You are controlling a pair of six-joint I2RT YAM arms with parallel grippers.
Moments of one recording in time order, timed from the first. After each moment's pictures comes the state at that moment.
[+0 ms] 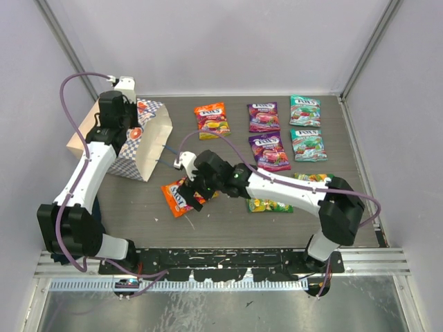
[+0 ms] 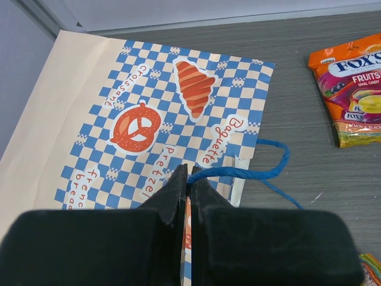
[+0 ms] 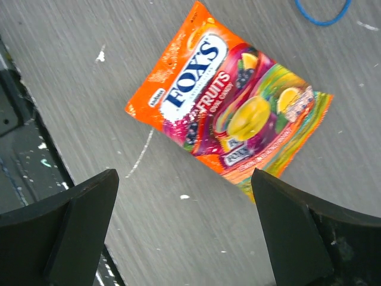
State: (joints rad) left arm -0.08 1.41 1.27 -0.27 -0.13 0.06; right arm 1.06 1.60 1.18 -0.29 -0.07 0.04
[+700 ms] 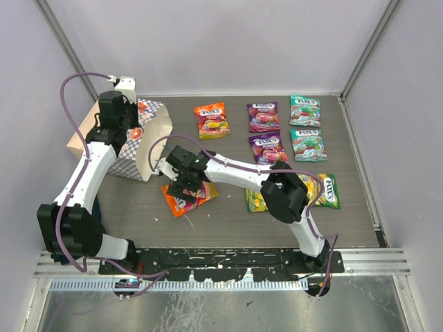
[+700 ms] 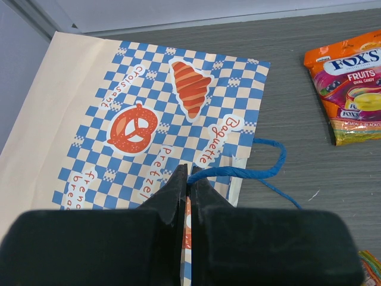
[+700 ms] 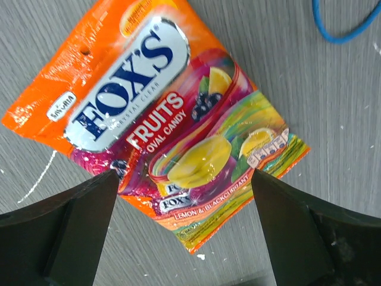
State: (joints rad) left arm -0.08 1.40 1.27 -0.27 -0.11 0.07; right arm 1.03 2.10 1.71 -0.71 0.01 -0.29
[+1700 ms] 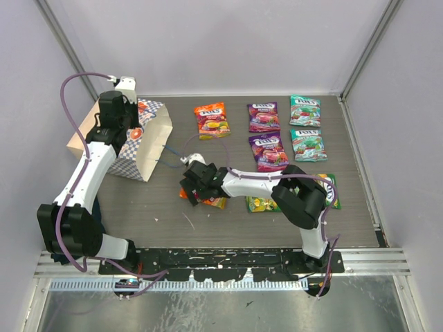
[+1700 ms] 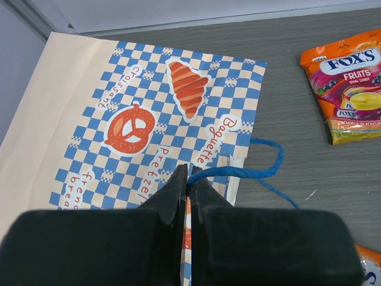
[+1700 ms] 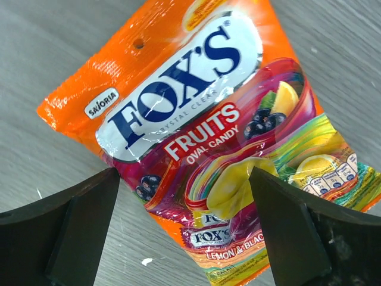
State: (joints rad) left arm -0.08 1.40 1.27 -0.27 -0.10 0.07; right arm 1.04 1.94 1.28 -0.34 0.26 0.30
